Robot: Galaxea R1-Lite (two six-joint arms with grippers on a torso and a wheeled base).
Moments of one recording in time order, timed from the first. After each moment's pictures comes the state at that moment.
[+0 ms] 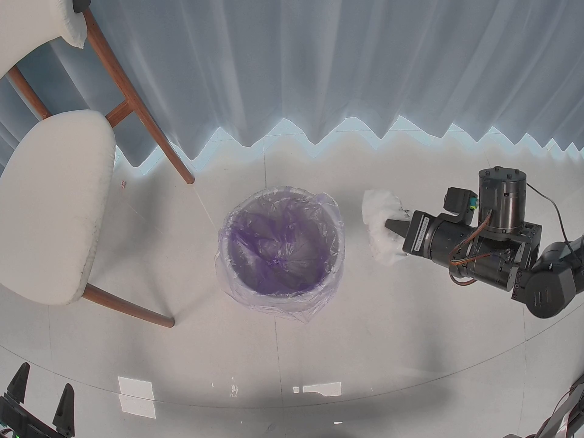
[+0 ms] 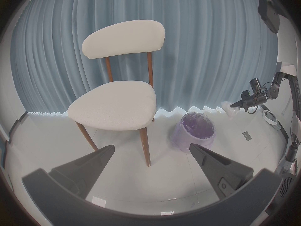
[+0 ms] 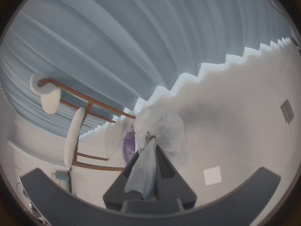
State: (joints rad) left arm 0.00 0.01 -0.02 0.01 0.02 -0.01; right arm 0.53 1.73 -0.81 -0.61 0.02 0.50
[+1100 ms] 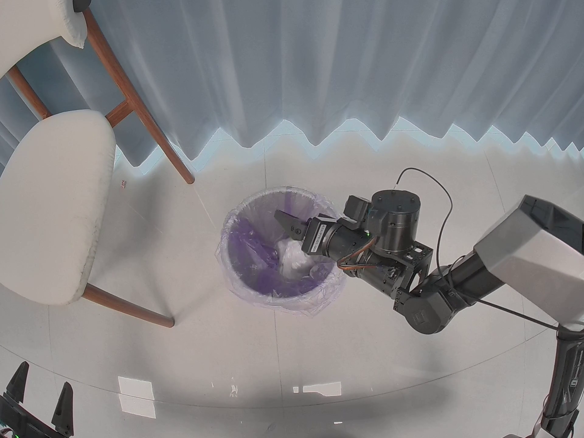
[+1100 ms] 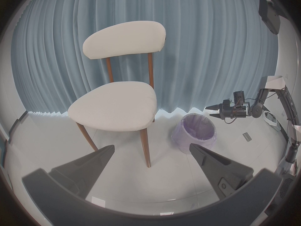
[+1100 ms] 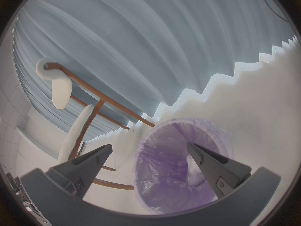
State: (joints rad) left arm 0.00 0.01 -0.02 0.00 0.02 -0.02; right arm 0.67 2.22 -1.14 -1.00 0.00 0.46
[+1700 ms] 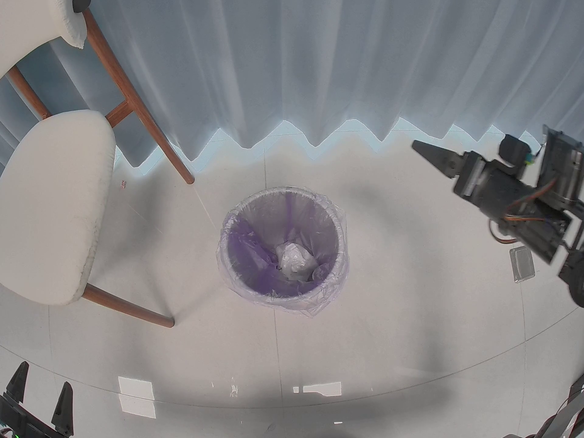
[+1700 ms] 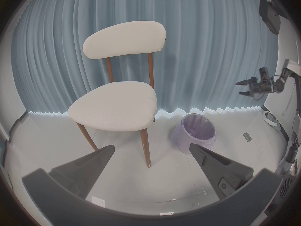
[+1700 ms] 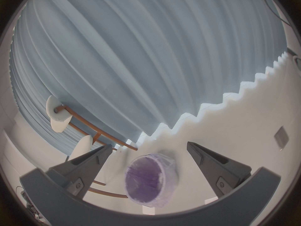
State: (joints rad) left arm 0.00 0.01 -0.02 0.00 0.02 -0.02; right arm 0.47 1.55 -0.80 -0.76 -0.01 0.43
